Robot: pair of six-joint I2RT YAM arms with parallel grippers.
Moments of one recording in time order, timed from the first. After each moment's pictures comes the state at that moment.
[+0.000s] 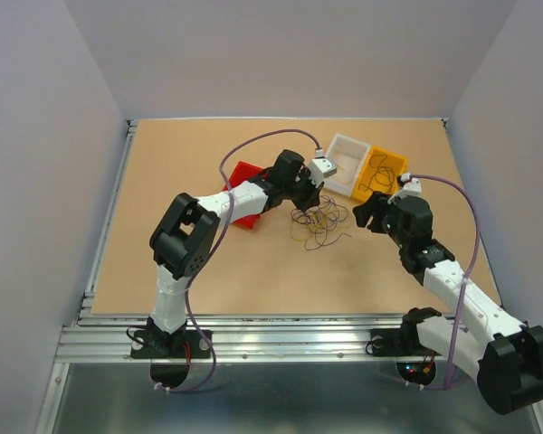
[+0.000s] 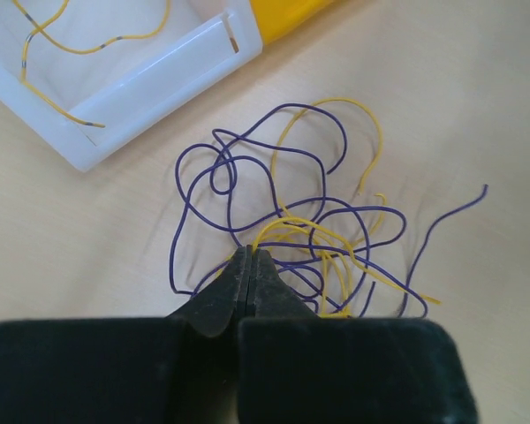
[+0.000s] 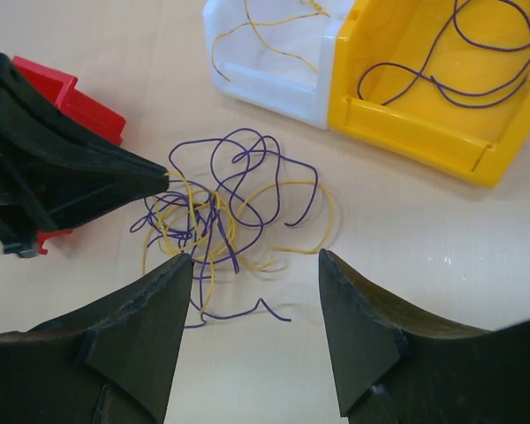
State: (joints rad) left arm -0.71 2.03 1.44 -0.05 0.38 0.14; right arm 0.28 0.92 0.52 0.03 0.03 0.45
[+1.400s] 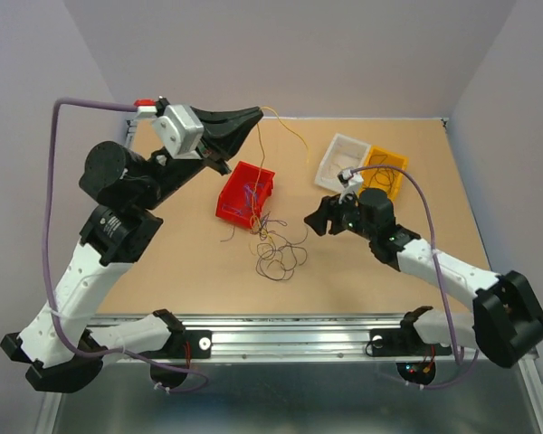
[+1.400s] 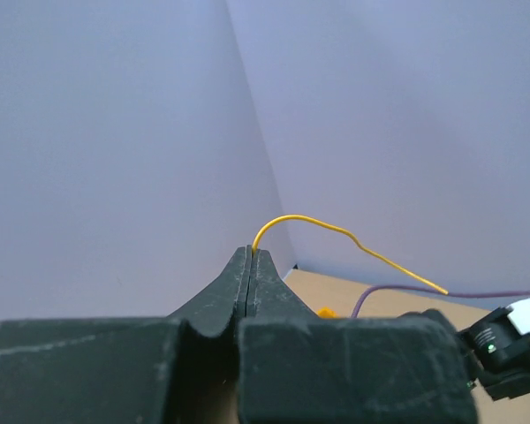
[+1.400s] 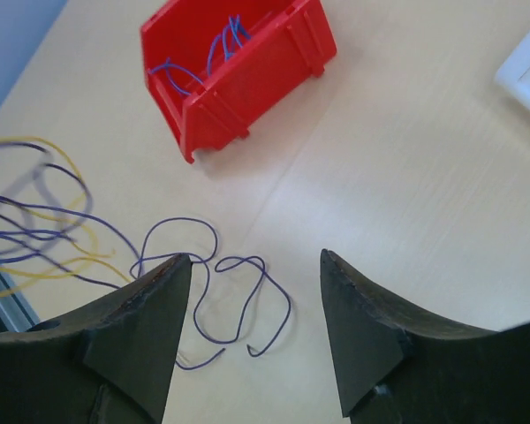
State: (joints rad) left arm -0.71 1.08 1.58 -0.05 0.31 0.11; right arm 0.54 1.28 0.65 0.24 -0.26 0.35
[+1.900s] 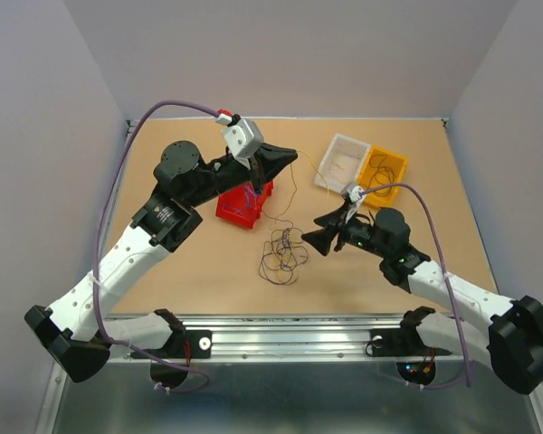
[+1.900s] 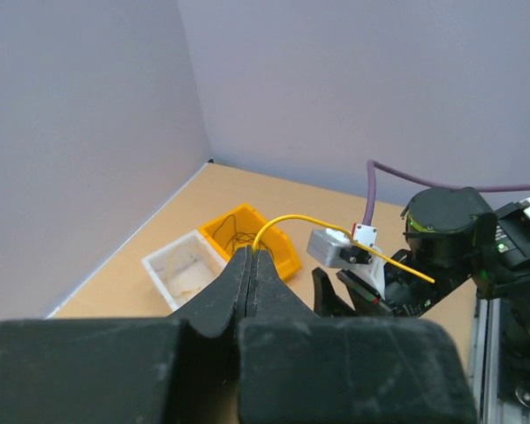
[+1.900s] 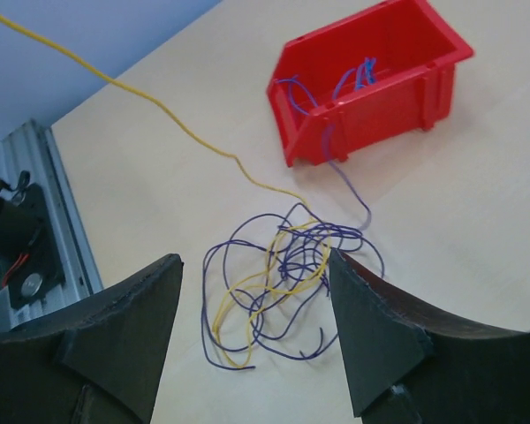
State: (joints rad) left arm -0.71 1.12 1.29 0.02 0.41 0.01; right arm 0.55 1.03 0.45 0.45 -0.44 0.28
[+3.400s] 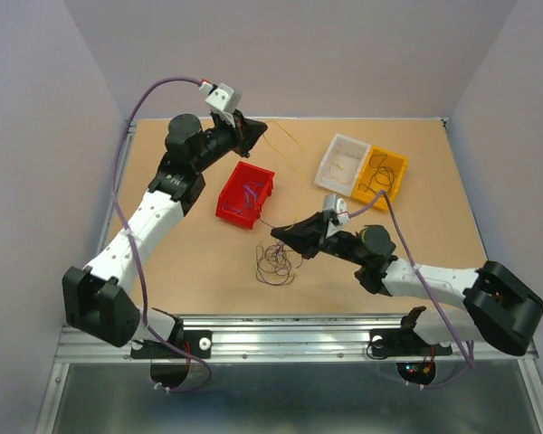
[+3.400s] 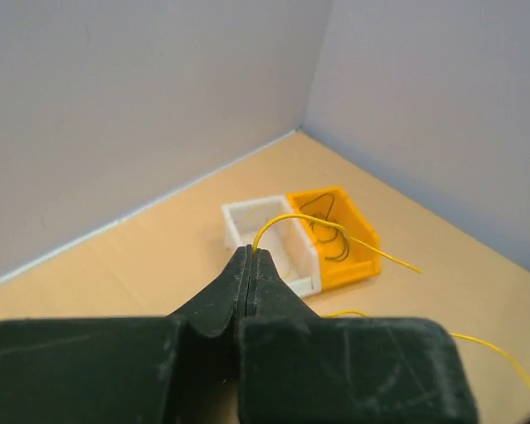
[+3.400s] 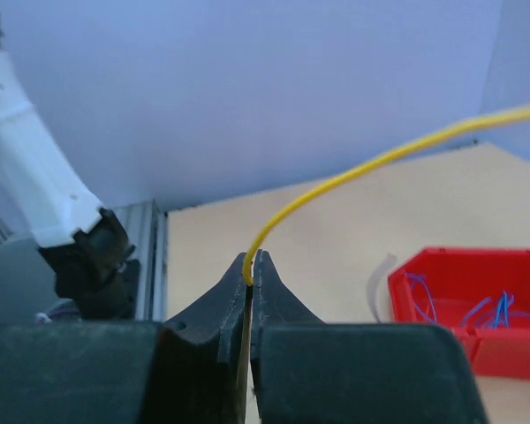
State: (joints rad) left arm -0.42 1.30 1.26 0.17 0.41 -0.19; right arm 0.86 1.34 0.49 1.13 -0.39 0.23
